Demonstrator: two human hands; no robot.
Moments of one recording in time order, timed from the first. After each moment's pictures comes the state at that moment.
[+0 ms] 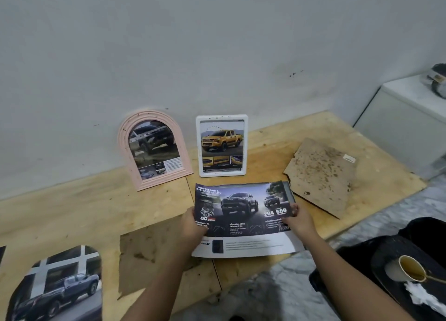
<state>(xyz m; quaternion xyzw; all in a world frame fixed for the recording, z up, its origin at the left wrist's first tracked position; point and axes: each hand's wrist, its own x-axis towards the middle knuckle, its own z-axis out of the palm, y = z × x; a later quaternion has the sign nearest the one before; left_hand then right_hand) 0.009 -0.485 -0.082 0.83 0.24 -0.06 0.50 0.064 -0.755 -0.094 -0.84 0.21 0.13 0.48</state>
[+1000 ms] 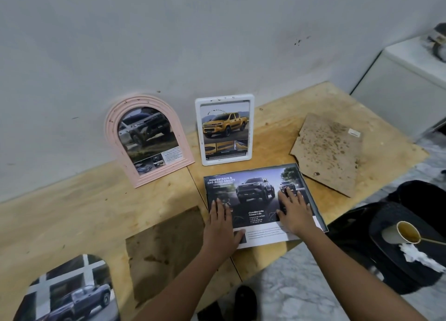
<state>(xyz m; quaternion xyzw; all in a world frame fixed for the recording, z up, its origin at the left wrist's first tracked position) 0.010 -0.498 -0.123 0.97 -0.06 -0.20 0.10 0.058 -0.714 -0.118 -0.97 0.05 0.22 0.12</state>
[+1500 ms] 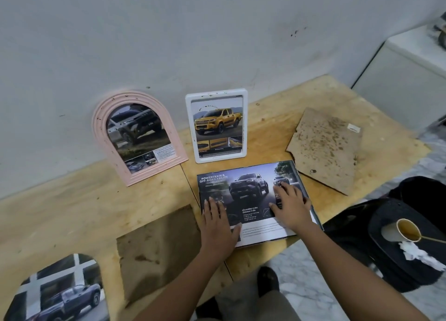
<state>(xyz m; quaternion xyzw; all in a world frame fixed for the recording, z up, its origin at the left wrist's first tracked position) 0.009 -0.516 -0.125 0.97 0.02 -0.18 0.14 0.064 -0.719 -0.115 -0.98 0.04 0.15 0.13</state>
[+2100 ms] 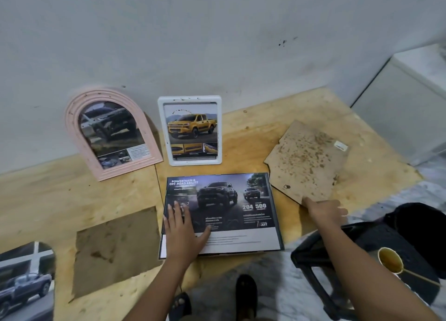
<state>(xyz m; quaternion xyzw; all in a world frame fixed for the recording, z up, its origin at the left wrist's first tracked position) 0.016 -0.553 -0.143 0.97 0.14 -0.09 0.15 0.121 -0.864 -0.093 -0.84 0.45 0.15 0.27</state>
